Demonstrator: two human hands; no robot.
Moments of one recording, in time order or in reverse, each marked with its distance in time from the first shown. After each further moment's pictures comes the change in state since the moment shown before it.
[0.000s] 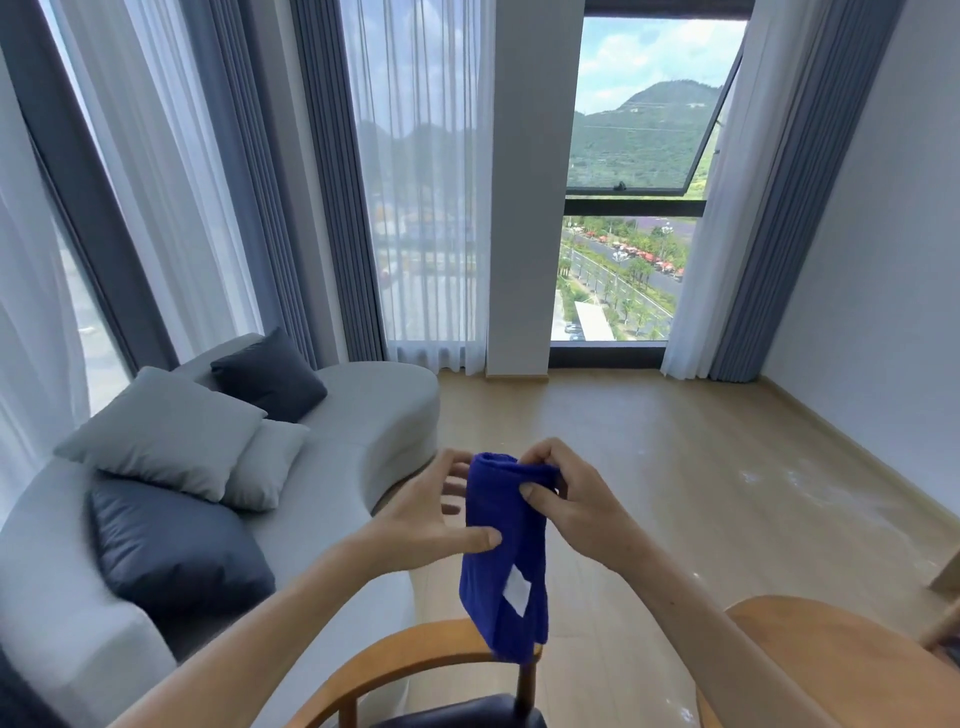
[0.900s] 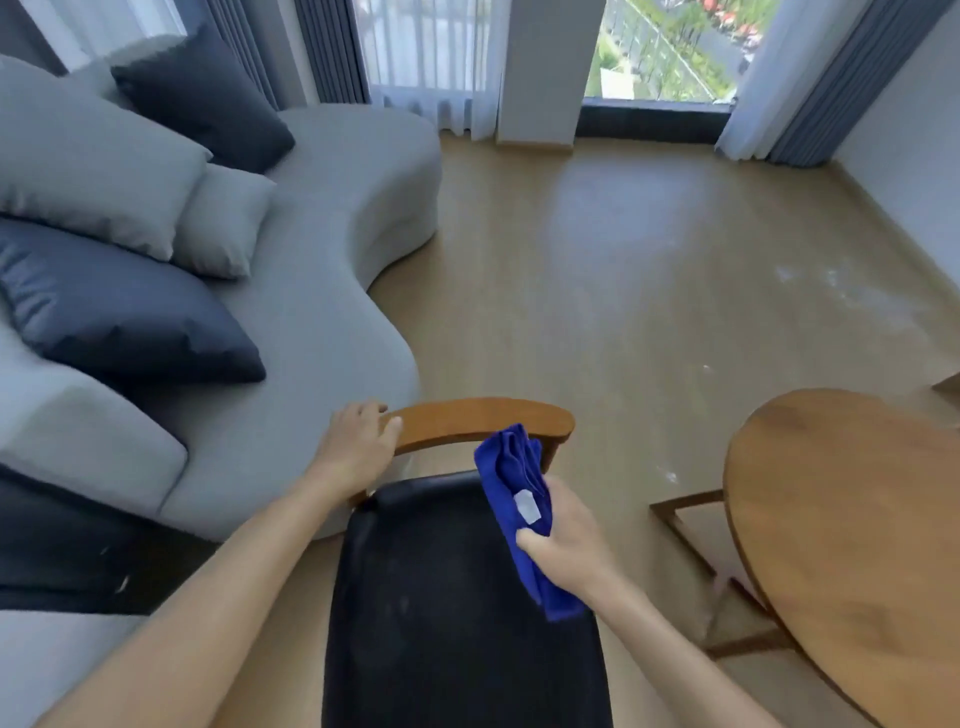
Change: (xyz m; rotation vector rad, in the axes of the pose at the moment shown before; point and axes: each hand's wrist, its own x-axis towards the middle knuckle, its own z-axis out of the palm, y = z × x) left_hand -0.052 -0.285 0.050 0.533 0.156 -0.724; right_hand -0.143 0.221 0.179 -0.143 -0.132 0.758
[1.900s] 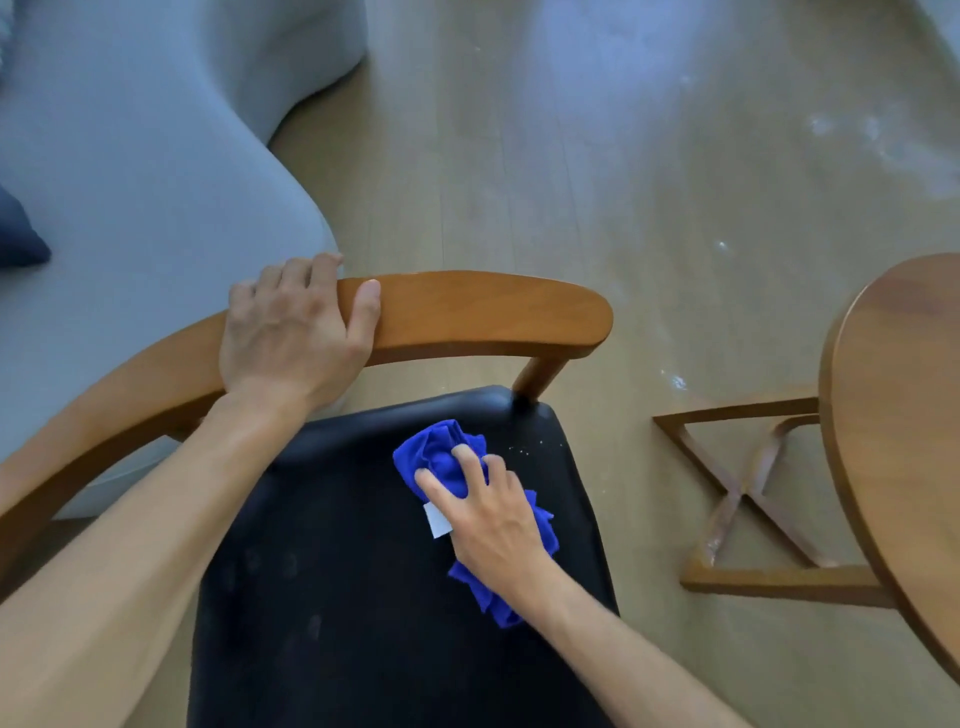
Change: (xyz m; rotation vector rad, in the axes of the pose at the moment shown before) left_hand 0.143 -0.034 0.184 0.369 0.307 0.246; right_hand 0.148 0.210 0.184 -0.845 0.145 -0.424
